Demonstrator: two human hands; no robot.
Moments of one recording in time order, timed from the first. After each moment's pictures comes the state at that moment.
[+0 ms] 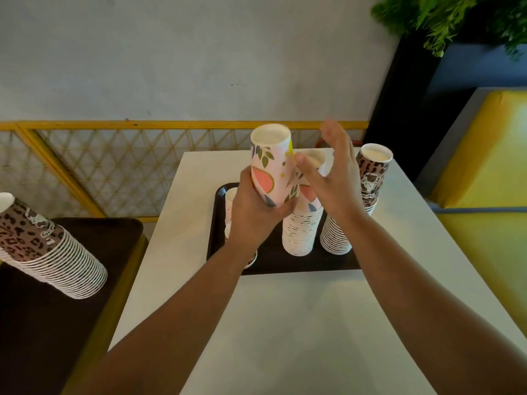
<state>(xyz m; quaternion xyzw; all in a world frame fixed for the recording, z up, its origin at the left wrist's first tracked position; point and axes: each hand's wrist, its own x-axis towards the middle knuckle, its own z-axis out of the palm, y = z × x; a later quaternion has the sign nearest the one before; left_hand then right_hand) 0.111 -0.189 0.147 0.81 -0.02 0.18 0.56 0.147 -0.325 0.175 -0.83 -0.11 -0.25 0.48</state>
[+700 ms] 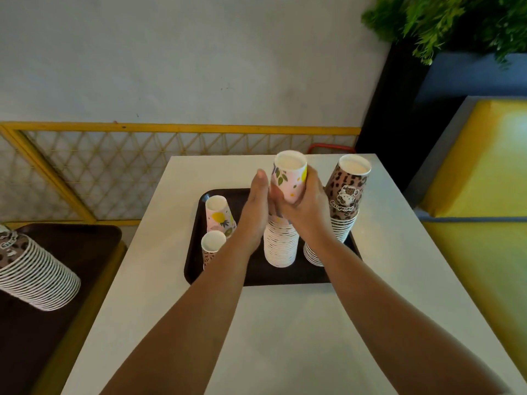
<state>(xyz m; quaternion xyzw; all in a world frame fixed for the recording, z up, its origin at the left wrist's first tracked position) 0.159 -0.235 0.134 0.71 0.05 -0.03 0.70 0.172 -0.337 0.124 -0.85 -0.07 -0.21 0.48</state>
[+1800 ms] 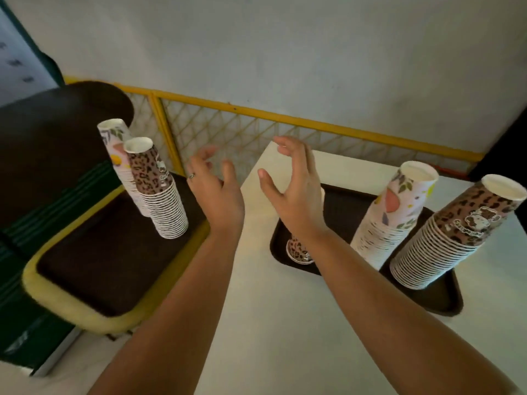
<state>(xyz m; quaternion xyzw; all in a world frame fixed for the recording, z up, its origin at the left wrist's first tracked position) 0.061 -0.057 0.156 0.68 0.26 0.50 0.48 0.103 -0.159 0.161 -0.73 -0.37 -0.25 0.52</state>
